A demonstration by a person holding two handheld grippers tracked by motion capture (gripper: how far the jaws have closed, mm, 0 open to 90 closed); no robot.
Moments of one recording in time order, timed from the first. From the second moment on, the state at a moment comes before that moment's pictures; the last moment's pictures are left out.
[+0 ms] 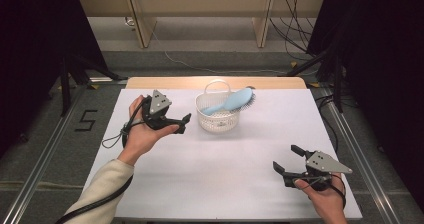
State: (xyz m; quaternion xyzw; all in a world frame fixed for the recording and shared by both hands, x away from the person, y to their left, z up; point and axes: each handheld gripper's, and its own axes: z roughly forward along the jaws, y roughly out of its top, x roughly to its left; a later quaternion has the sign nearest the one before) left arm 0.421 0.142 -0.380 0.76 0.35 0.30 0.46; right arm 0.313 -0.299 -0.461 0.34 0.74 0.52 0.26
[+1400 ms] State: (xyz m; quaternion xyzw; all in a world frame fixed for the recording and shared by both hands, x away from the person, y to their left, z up) left arm 0.360 0.172 -0.439 0.77 0.34 0.27 0.46; right arm 0.313 -0.299 -0.460 0.34 0.74 0.52 0.26
